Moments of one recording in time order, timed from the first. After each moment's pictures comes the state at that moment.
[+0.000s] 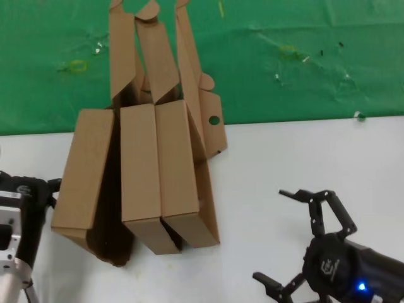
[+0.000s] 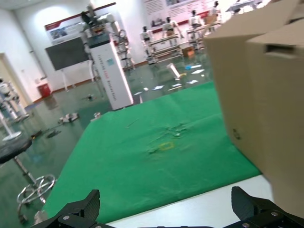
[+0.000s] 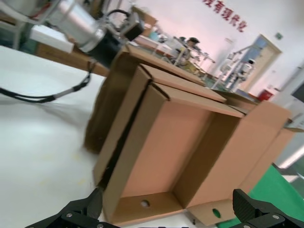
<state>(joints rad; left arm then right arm) 0.04 -0.23 1.55 -1.66 -1.70 -0.01 0.18 -0.37 0.61 -1.46 2.02 1.88 -0.68 -0.58</state>
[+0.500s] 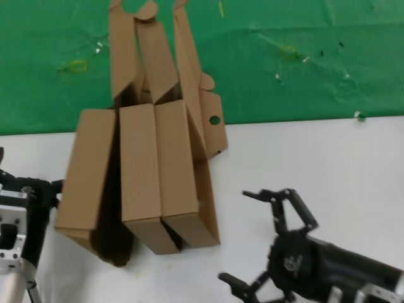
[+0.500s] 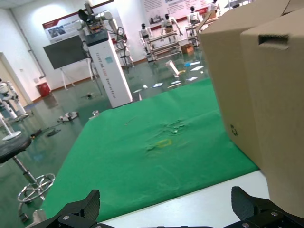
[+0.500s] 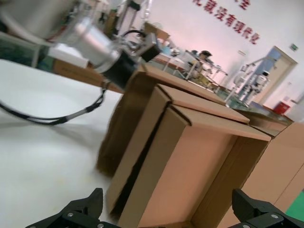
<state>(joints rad) 0.03 -0.28 1.64 -1.66 -1.75 -0.09 0.21 -0.26 0.61 -1.60 2.01 1.80 -0.68 -0.51</state>
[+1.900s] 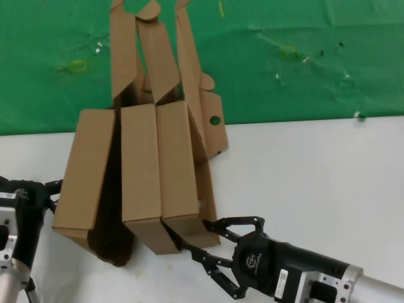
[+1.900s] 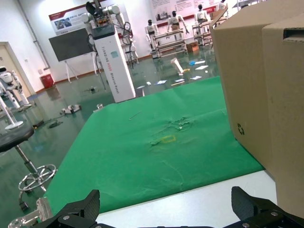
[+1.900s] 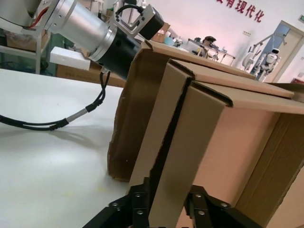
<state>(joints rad) 0.03 -0.33 1.67 -1.66 -1.81 -0.14 0.16 -0.03 0.58 -1.90 1.88 1.61 -0.55 -0.25</state>
